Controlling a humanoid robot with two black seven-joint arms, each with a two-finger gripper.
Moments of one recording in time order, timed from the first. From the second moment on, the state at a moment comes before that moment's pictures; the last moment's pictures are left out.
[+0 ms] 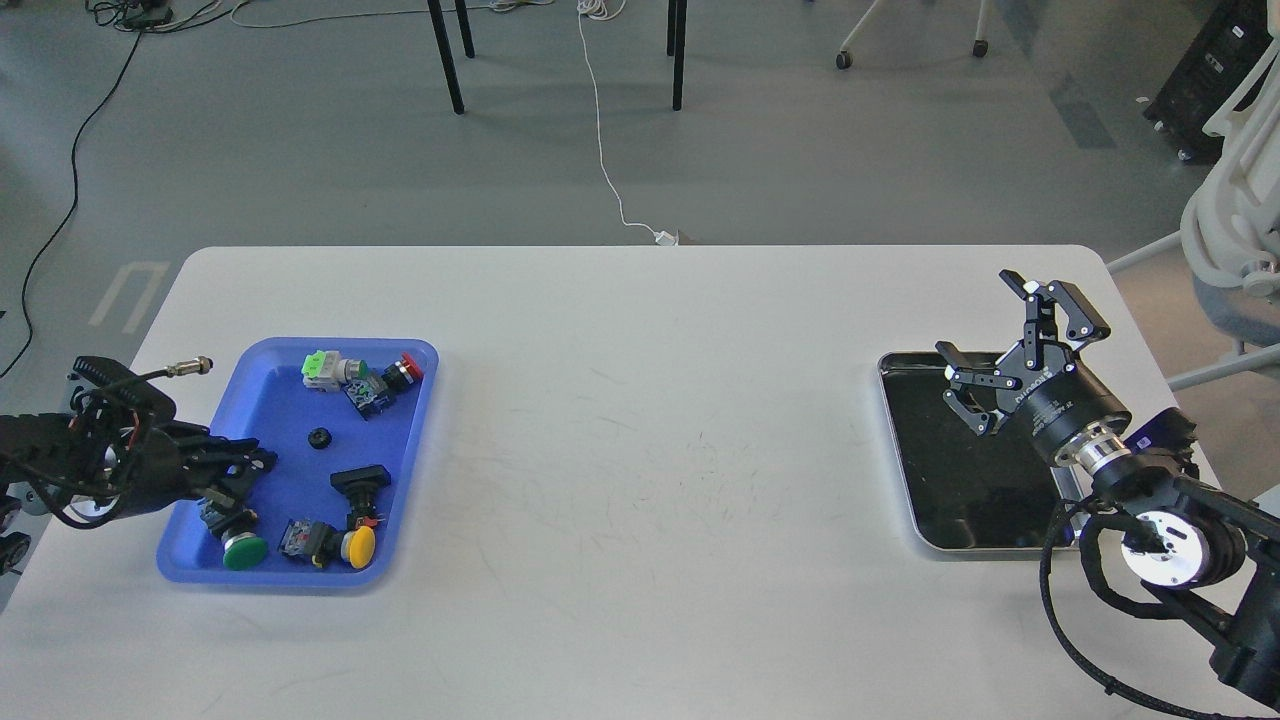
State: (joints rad) left arm -0.54 0.80 -0.50 -0.89 2.18 -0.18 -0.49; right arm 0.47 -0.56 0.53 0.94 -0.02 0.37 0.49
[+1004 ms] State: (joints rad) left arm -0.96 0.47 -0.40 -1.24 2.18 -0.43 -0.49; right arm 0.81 -0.61 0.48 0.96 -0.02 0.30 0.49
